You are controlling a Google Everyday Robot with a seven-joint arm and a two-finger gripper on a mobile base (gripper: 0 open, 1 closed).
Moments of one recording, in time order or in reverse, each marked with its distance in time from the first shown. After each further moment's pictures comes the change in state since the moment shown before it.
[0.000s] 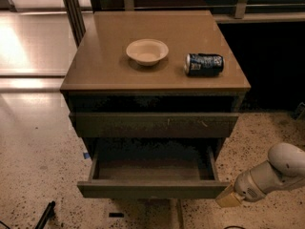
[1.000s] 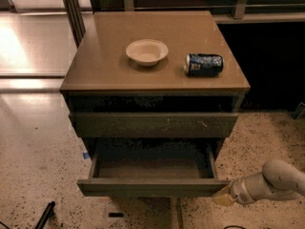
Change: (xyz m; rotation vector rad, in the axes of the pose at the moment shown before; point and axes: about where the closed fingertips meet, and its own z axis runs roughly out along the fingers) arm 0.019 -0.080 0.061 0.104 -0.121 0.059
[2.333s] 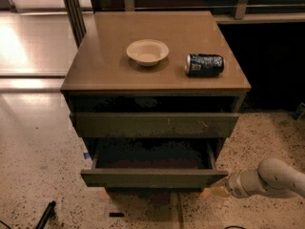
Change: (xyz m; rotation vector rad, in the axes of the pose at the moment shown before) arm -0.027 -0.028 -0.001 0.162 -0.050 -0.036
